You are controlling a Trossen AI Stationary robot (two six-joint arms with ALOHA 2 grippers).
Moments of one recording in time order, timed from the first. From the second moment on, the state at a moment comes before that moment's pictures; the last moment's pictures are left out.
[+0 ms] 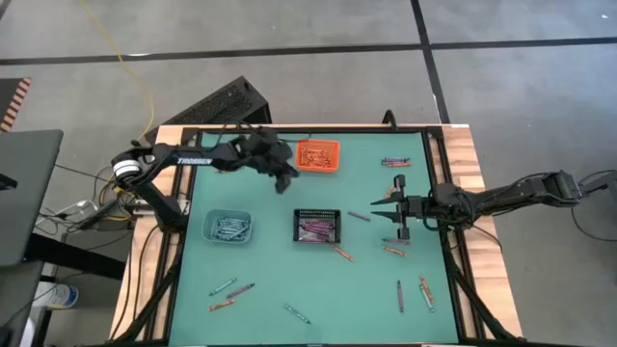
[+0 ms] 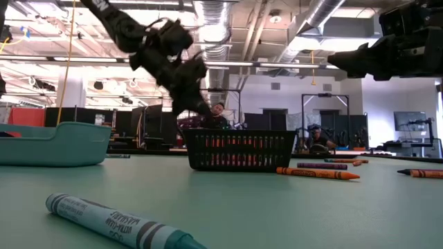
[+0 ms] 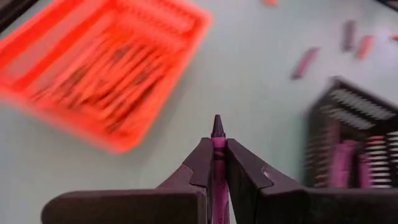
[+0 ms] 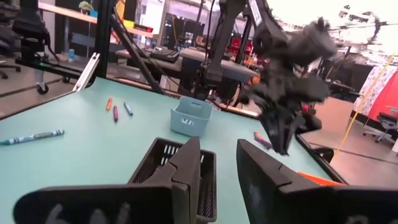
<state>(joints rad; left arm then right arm) 0.50 1.61 0.90 0.06 0.33 -0.08 0.03 0.65 0.02 0.70 0.00 -0.25</state>
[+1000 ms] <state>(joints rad) -0.07 1.81 1.06 0.22 -0.03 0.03 0.03 0.66 0.02 0.69 0.00 -0.21</state>
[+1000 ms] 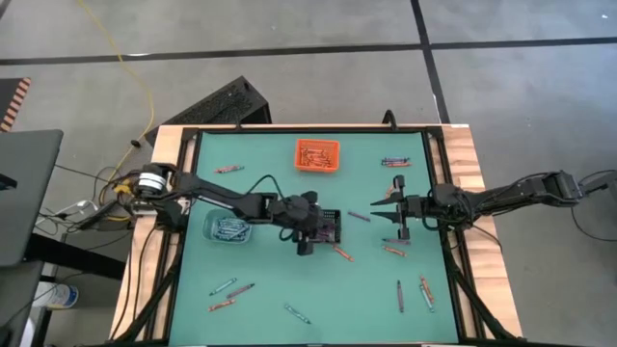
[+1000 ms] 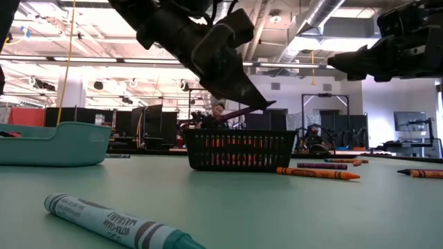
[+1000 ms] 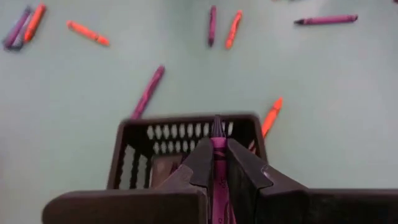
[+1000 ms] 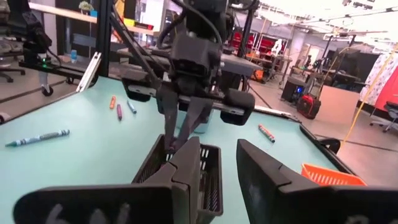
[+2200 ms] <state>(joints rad) -0.12 1.85 1.21 0.14 0.06 0.14 0.03 0.66 0.02 0.68 0.00 -0.21</state>
